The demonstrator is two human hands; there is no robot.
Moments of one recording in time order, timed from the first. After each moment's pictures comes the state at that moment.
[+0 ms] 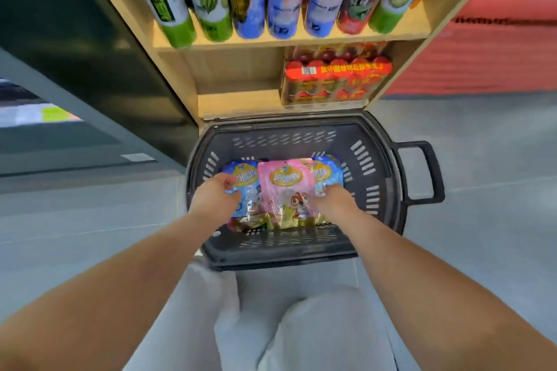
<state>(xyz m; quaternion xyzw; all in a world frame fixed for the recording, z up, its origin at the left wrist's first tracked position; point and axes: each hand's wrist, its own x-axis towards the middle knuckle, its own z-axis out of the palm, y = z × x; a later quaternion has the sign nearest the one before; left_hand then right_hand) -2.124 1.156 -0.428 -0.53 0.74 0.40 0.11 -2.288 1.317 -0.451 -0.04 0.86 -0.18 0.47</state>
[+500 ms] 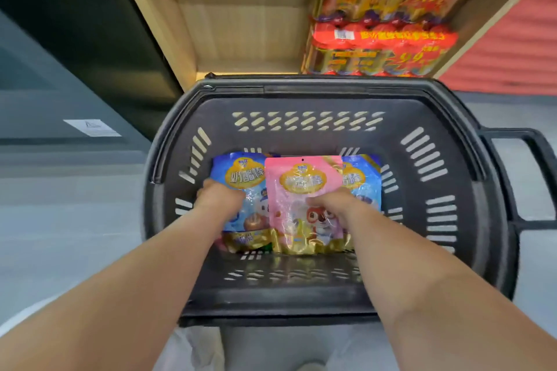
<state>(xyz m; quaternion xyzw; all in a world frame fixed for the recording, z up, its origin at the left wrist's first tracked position) -2.145 1.138 -0.634 -0.67 0.62 0.39 0.15 -2.311 1.287 -0.661 0.06 0.81 -0.26 0.52</state>
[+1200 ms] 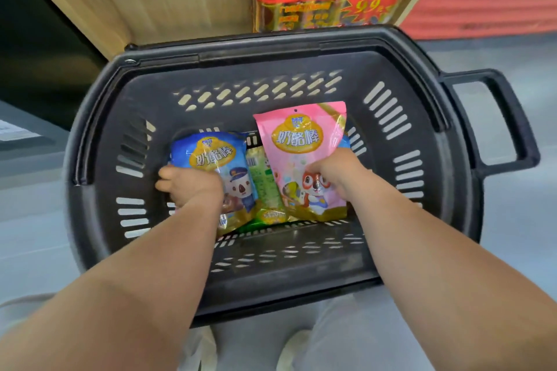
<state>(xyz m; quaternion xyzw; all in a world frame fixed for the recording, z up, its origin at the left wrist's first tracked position) -2.185 1.159 -0.693 -0.79 0.53 0.30 -0.07 -2.333 1.315 -0.622 0.04 0.85 -0.31 0.43</state>
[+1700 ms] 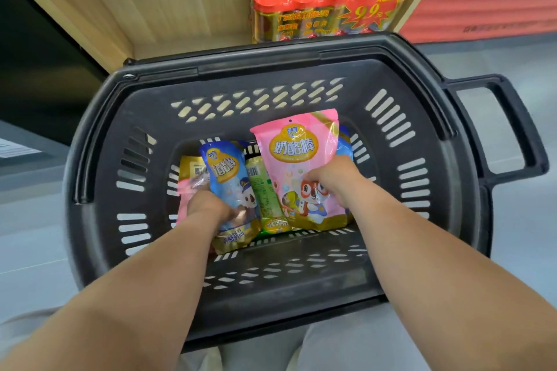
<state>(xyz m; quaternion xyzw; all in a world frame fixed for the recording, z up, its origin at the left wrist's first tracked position) -2.165 1.164 -0.699 -0.61 0.65 0.40 0.19 -2.336 1.307 -0.630 0.05 0.85 -0.29 0.43</state>
